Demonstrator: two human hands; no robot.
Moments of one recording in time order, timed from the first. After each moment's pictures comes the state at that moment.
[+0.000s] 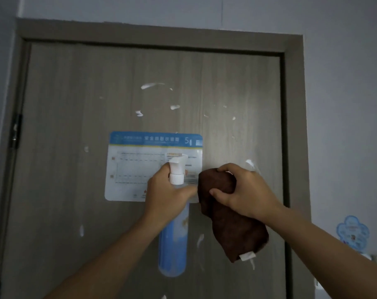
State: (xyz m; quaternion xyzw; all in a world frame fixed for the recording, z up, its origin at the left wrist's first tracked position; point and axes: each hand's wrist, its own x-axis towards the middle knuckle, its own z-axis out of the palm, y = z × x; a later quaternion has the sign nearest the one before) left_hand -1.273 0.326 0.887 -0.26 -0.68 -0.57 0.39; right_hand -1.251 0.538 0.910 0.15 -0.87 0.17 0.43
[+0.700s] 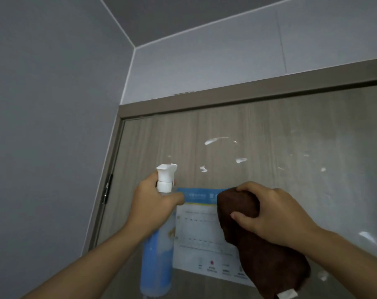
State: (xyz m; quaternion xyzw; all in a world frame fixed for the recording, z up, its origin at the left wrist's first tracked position) left_hand -1.273 0.182 0.995 -0.14 -0.67 -0.49 0.54; right_hand -1.309 0.447 1.007 0.29 -0.81 0.14 0.48
